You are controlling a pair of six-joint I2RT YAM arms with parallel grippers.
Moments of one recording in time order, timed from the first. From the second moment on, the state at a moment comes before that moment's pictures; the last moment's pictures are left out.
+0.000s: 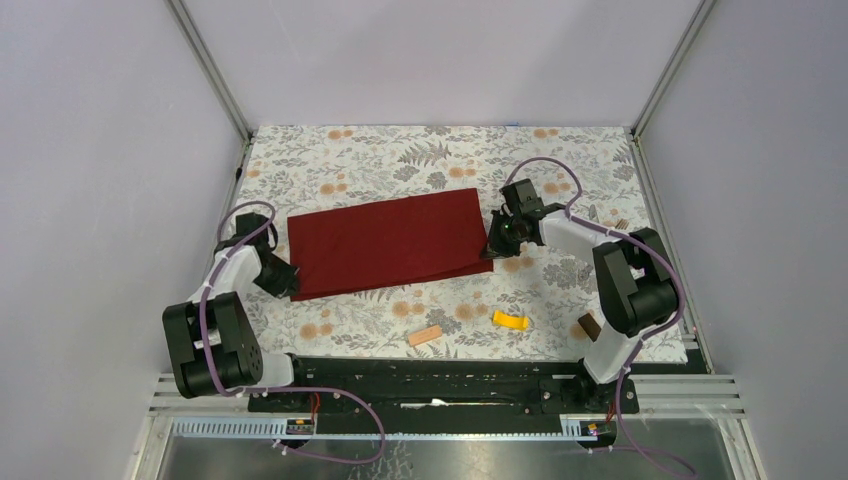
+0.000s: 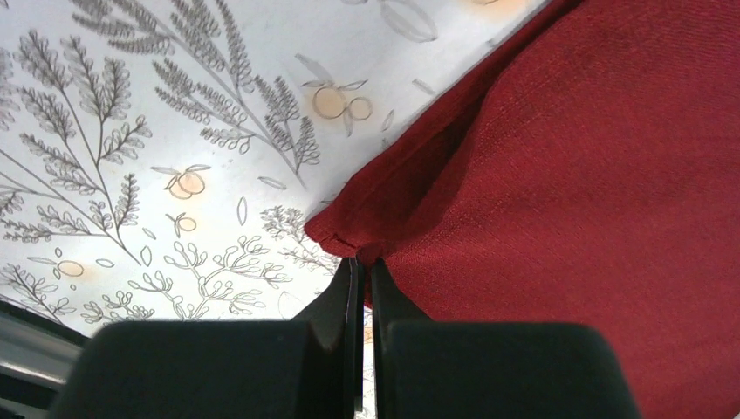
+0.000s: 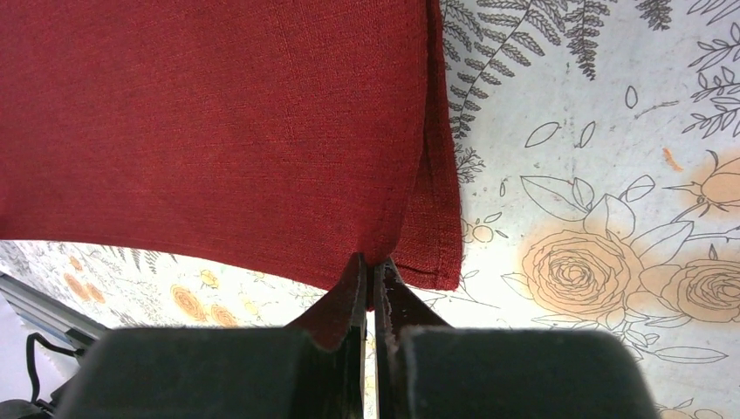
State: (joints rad) left arm 0.25 1.35 0.77 -0.71 -0.01 -0.76; right arm 0.39 1.74 1.03 -0.36 -0.26 0.58
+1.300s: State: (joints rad) left arm 0.25 1.38 0.73 -0.74 -0.08 -0.87; right arm 0.39 1.81 1.04 -0.36 -0.25 0.59
